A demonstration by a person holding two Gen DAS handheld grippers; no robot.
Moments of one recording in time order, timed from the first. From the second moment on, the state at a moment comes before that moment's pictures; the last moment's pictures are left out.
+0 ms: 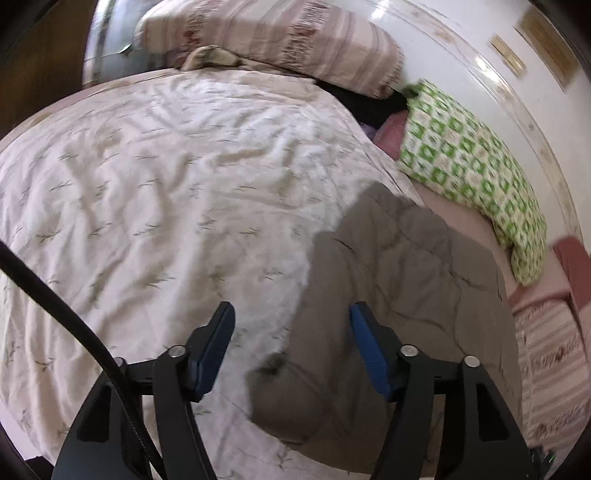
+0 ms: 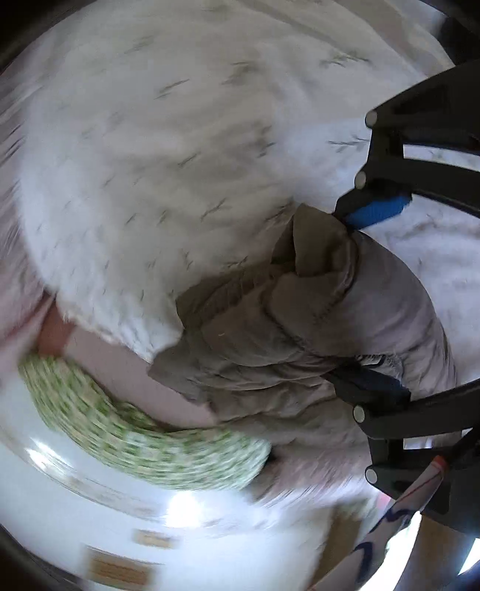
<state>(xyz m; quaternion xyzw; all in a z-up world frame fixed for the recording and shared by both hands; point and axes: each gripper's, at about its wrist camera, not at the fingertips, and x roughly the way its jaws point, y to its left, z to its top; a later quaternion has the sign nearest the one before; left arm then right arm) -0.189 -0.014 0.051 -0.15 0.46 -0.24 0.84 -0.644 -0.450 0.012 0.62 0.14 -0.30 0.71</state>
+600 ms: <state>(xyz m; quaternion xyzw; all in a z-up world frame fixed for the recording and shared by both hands) -0.291 -0.107 0.096 0.09 0.26 -0.33 0.90 -0.584 -0.394 0.087 0.33 0.21 -0.39 0.83</state>
